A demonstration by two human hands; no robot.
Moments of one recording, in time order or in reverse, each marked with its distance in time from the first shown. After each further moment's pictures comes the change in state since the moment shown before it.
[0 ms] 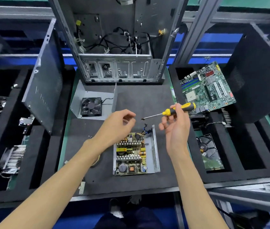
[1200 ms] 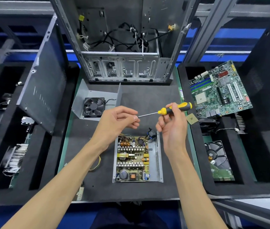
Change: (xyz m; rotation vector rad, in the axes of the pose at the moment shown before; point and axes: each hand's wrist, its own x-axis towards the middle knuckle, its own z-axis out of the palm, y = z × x) left_hand 0.010 -0.007 -0.006 -0.699 0.036 -0.092; right_hand 0.023 0.015 0.016 0.051 -0.105 0.110
